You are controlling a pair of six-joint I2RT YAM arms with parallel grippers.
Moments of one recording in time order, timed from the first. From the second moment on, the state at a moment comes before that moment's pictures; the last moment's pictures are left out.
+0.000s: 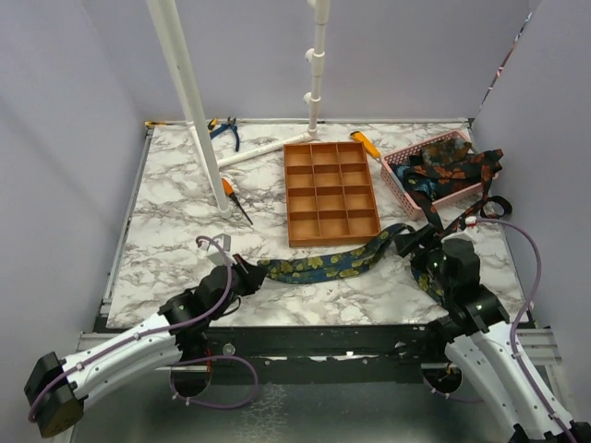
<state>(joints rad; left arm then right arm) -0.92 0.57 0.19 -0.06 -0.37 -0.97 0.33 0.38 0.41 -0.43 0.19 0.79</state>
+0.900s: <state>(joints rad) -0.92 0.24 0.13 -0.40 -0.52 -1.10 0.23 0.78 0.28 -0.32 0.34 1.24</state>
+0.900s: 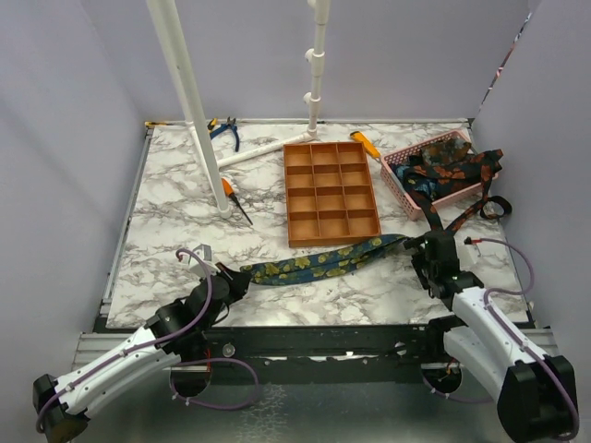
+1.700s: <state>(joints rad) -0.92 0.23 0.12 -0.41 -0.52 -1.10 -0.02 0.70 0.31 -0.24 0.08 1.09</state>
